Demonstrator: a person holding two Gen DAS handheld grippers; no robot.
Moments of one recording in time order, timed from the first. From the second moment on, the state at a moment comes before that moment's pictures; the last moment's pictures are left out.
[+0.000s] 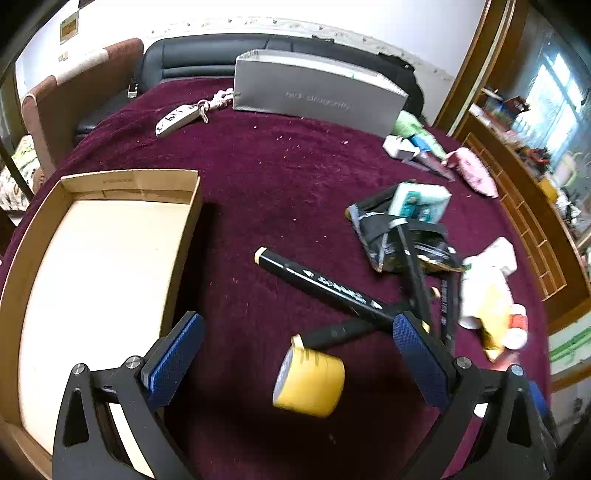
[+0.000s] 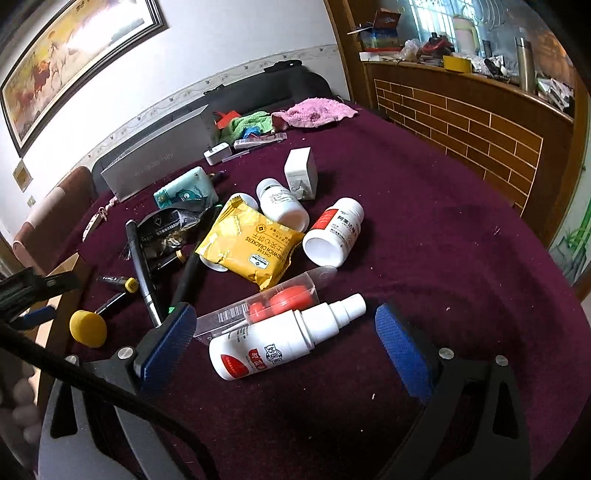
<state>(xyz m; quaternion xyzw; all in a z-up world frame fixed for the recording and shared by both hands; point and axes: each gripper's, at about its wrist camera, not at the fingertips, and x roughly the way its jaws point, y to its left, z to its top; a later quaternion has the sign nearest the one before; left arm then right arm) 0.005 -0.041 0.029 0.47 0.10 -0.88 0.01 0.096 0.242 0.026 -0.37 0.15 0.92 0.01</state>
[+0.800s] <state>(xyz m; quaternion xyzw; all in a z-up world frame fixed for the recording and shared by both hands) -0.040 0.004 0.002 0.56 0.06 -0.82 -0.02 0.097 0.241 0.025 -0.37 0.15 0.92 0.00</state>
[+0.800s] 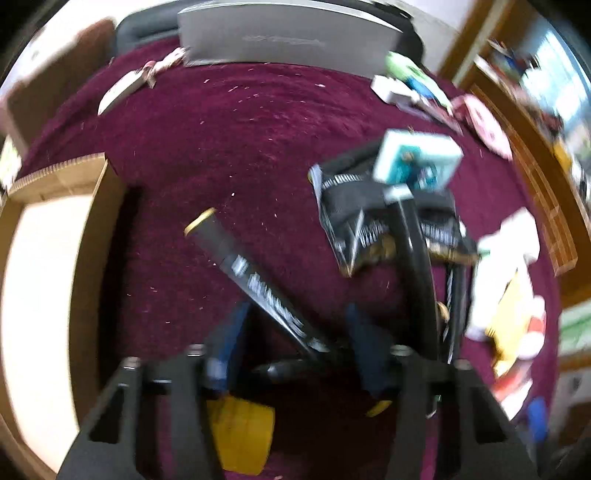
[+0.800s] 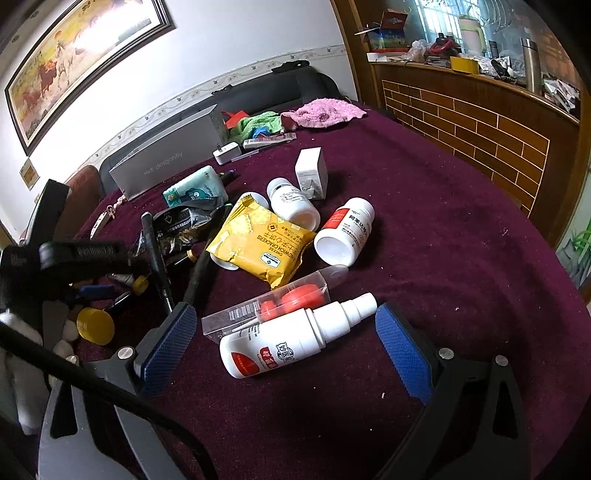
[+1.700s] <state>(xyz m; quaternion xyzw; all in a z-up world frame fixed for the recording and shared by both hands) 0.033 -0.068 0.045 0.47 0.10 -0.87 -0.10 0.096 0.238 0.027 -0.38 0.14 0.92 0.01</state>
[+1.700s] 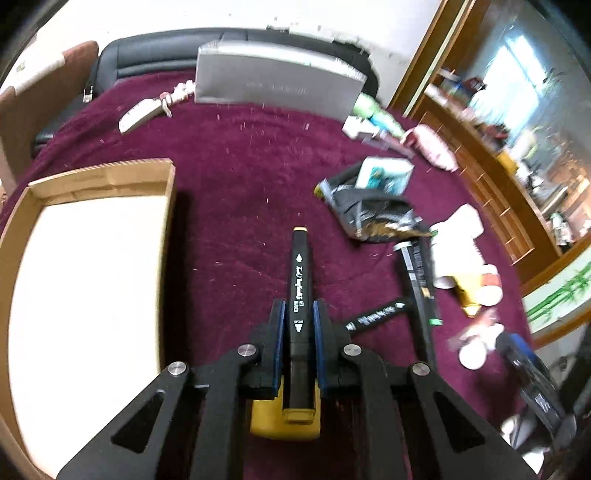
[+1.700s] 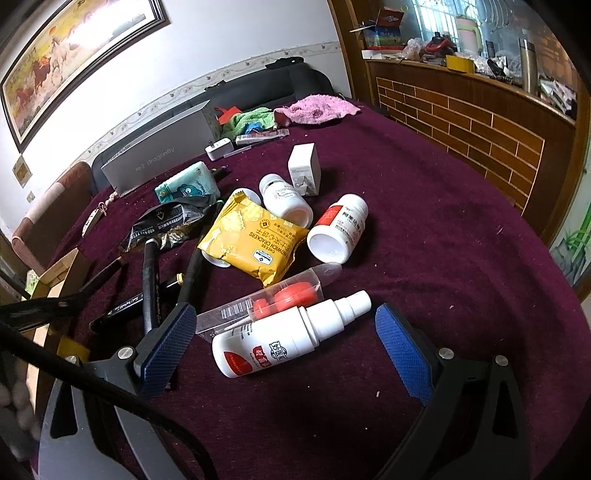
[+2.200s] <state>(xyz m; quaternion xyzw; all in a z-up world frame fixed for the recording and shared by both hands) 0.078 -0.081 0.038 0.47 0.11 -0.87 -0.13 0.051 0.176 0.043 -0.46 0.16 0.86 -0.13</state>
